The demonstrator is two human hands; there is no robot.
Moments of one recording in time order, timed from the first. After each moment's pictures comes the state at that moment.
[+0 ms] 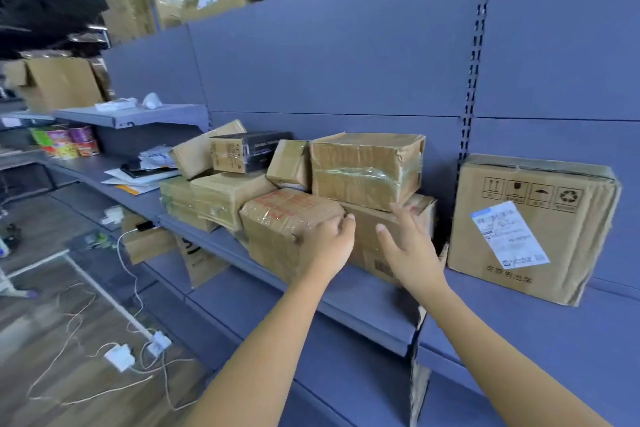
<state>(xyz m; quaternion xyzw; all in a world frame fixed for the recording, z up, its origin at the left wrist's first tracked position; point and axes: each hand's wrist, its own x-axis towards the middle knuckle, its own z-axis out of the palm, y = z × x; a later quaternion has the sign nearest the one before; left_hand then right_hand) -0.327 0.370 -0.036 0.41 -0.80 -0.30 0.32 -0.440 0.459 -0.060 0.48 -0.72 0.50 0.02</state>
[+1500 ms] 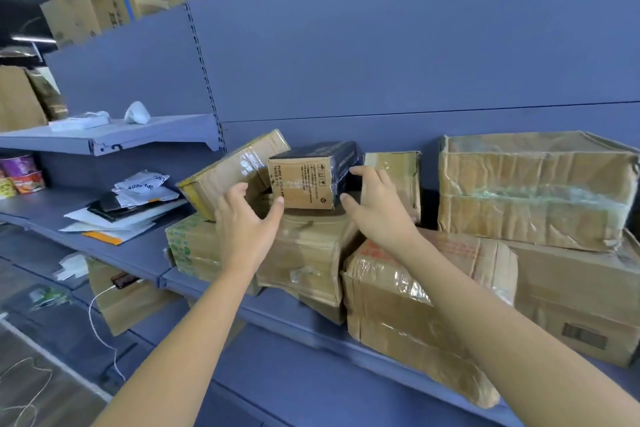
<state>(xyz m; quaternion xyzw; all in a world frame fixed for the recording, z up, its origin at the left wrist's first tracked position) -0.177 0.001 -0.014 0.41 -0.76 -0.18 0.48 -0.324 0.131 0.004 0.47 -0.74 0.48 0.02</state>
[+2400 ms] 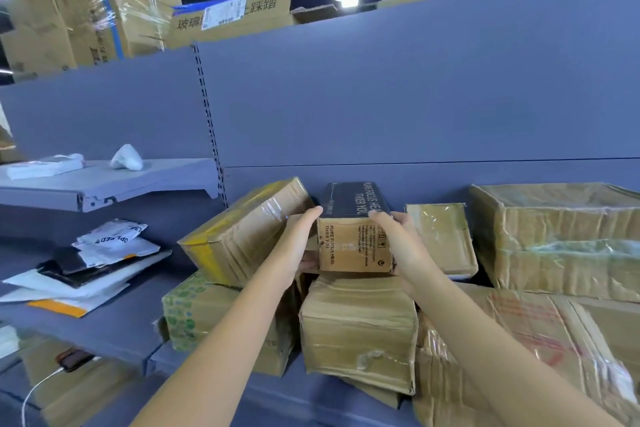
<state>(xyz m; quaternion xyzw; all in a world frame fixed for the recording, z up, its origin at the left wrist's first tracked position) -0.214 -0.086 0.035 0.27 -0.66 -0.65 0.25 -0.308 0.045 0.022 0.22 -0.65 0.71 -0.17</state>
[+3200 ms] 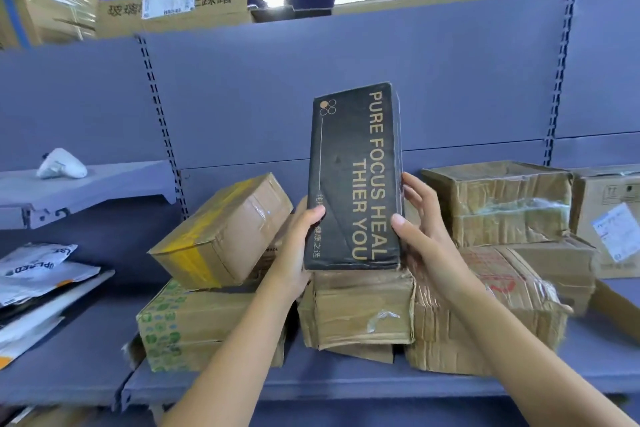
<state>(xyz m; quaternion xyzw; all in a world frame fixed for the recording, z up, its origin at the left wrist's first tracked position) -0.172 -0.079 0.021 -0.06 -0.57 -0.79 0.18 -0.217 0.105 0.023 0.39 -0.57 0.72 0.01</state>
